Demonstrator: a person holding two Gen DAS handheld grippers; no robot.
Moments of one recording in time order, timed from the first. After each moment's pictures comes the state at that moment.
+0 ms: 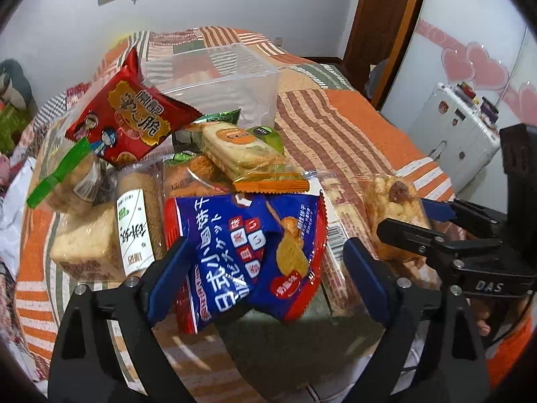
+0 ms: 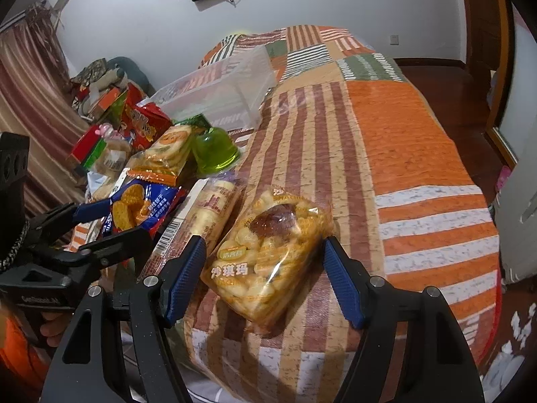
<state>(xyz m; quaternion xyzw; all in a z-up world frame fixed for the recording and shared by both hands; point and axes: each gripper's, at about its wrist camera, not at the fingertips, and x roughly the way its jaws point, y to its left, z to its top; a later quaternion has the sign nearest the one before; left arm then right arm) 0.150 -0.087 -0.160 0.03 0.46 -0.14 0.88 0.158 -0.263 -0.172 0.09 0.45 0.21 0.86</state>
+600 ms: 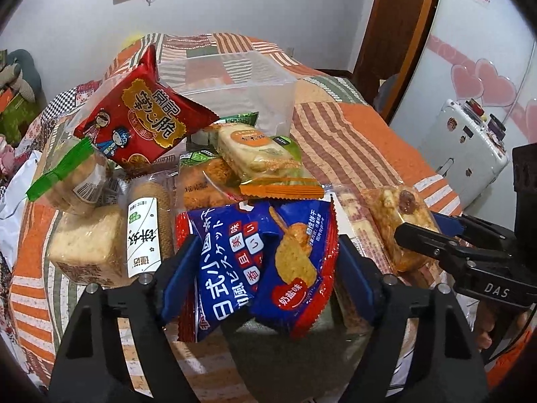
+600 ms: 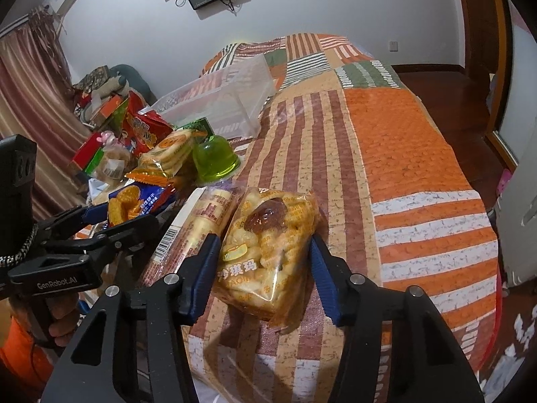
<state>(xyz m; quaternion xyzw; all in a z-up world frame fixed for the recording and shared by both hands) 0.154 -0.071 -0.162 -0.01 0.44 -0.12 0.89 0.160 -0.266 -0.170 0.10 0.43 0.21 0.87</state>
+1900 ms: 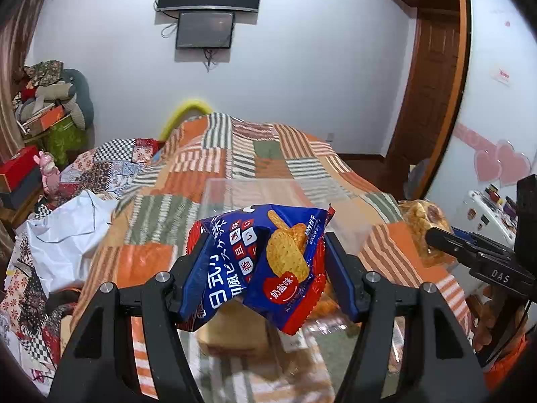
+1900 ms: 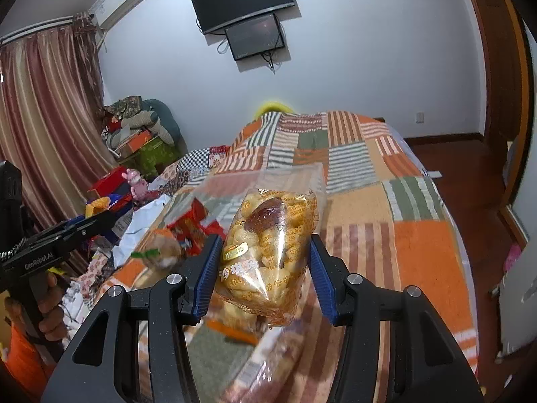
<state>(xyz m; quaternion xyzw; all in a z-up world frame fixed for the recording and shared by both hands) 0.153 0.050 -0.048 -0.05 0.29 -0.03 0.96 0.200 -0.202 -0.080 0.07 0.30 0.25 0.92</state>
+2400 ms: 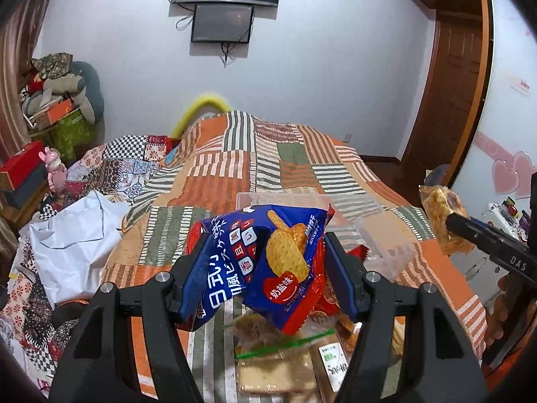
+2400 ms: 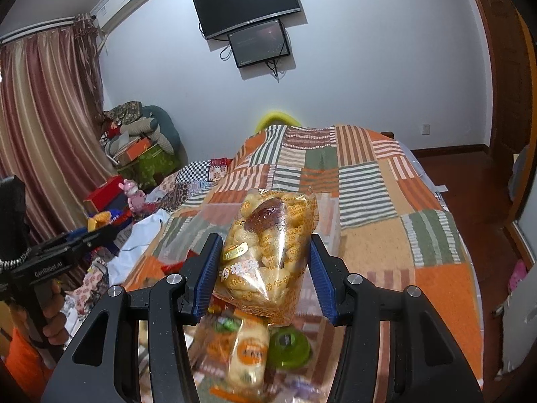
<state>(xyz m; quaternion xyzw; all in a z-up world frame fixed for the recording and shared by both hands) 0.212 0.089 -0.058 -0.06 0.30 -0.01 0.95 0.247 -0.172 -0.074 0.07 0.28 0.25 0.92</state>
